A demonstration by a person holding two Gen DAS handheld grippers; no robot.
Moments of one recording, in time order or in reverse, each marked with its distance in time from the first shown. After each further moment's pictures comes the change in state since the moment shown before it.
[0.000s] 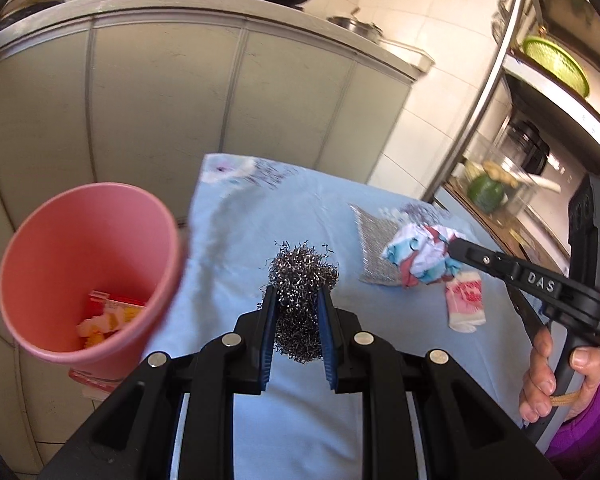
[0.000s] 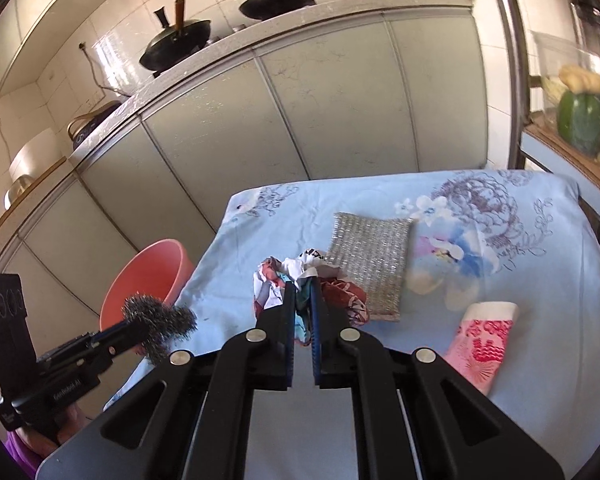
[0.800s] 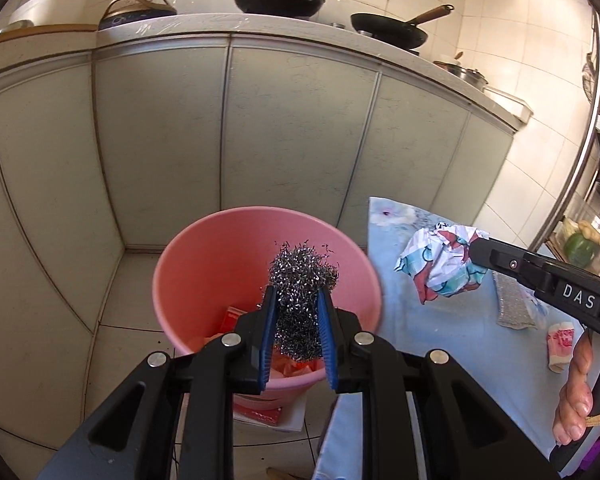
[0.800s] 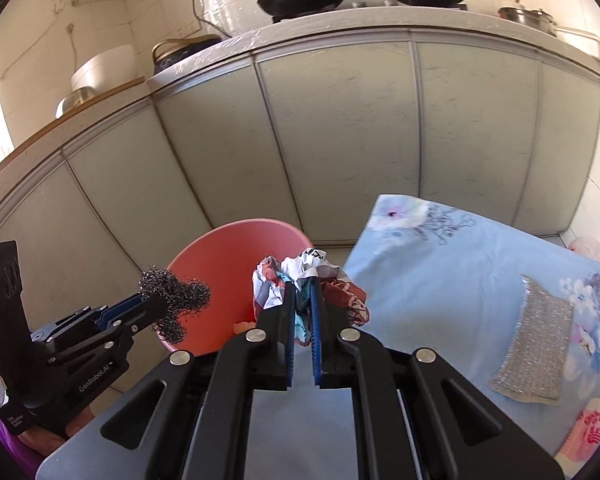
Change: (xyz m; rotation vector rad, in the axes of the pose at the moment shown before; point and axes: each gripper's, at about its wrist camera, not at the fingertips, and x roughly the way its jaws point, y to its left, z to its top) left arm -0.046 0.112 -0.001 -0.123 -0.120 0.334; right arm 0.078 0.165 0.012 -0.308 0.081 0.170
